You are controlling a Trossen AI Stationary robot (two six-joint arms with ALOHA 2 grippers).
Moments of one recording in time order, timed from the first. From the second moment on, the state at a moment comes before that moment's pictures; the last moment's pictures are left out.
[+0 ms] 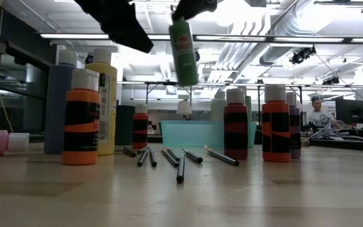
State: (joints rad) left arm -0.07 1.21 0.95 -0.32 -0.43 -0.06; right arm -0.05 1.73 1.78 -0.75 0.30 -0.05
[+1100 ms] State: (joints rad) left arm -0.07 1.13 0.83 -0.30 -0.51 -0.13; right arm -0.29 1.56 1.21 -0.24 0.50 0.16
